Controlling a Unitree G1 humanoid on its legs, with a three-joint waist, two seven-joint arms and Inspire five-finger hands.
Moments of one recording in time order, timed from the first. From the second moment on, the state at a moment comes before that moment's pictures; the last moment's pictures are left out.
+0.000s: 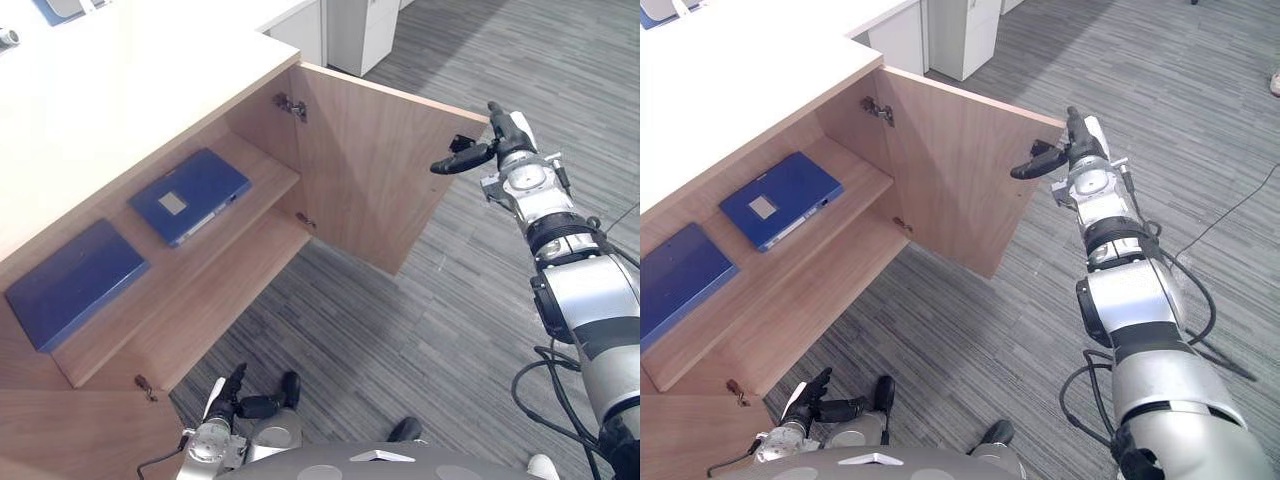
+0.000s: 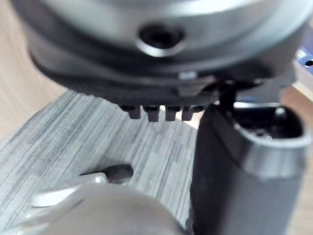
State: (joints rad) left arm 0.16 0.16 -0.06 0.91 0.15 -0.15 0.06; right arm -1.13 -0.57 0.41 1.23 0.00 -0.01 -0.02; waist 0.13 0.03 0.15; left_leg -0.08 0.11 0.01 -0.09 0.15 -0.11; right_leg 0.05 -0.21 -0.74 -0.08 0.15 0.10
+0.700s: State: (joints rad) left arm 0.16 0.14 -0.06 0.97 0.17 -0.13 0.03; right arm -0.91 -0.75 0.88 0.36 0.45 -0.02 0.28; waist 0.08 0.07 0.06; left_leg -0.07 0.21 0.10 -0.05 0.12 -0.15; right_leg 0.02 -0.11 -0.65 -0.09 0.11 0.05
